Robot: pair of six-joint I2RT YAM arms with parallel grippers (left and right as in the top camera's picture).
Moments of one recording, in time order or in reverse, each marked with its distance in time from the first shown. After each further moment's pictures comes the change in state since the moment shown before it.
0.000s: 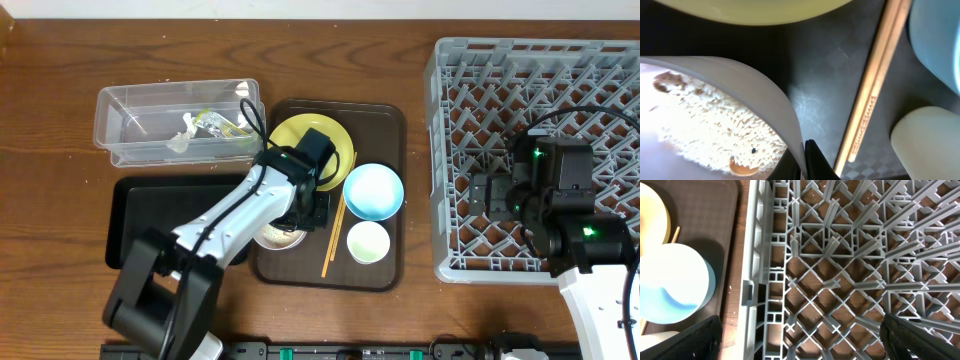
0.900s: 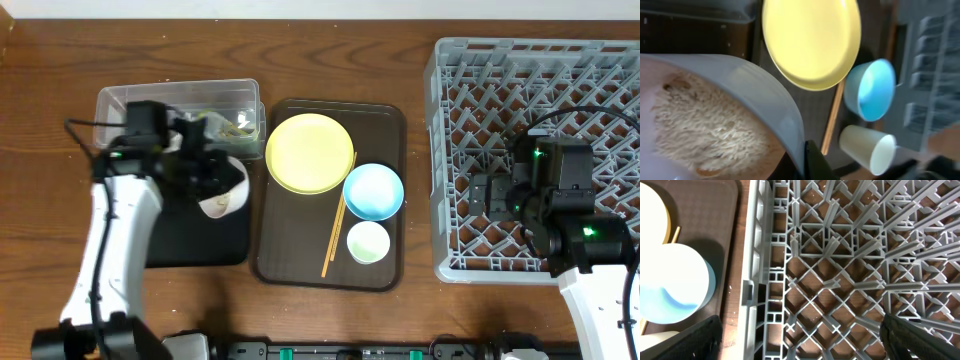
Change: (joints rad) left arm 0.717 -0.250 -0.001 -0.046 0.525 0.354; right arm 0.000 0.000 0.000 0.000 0.000 0.000
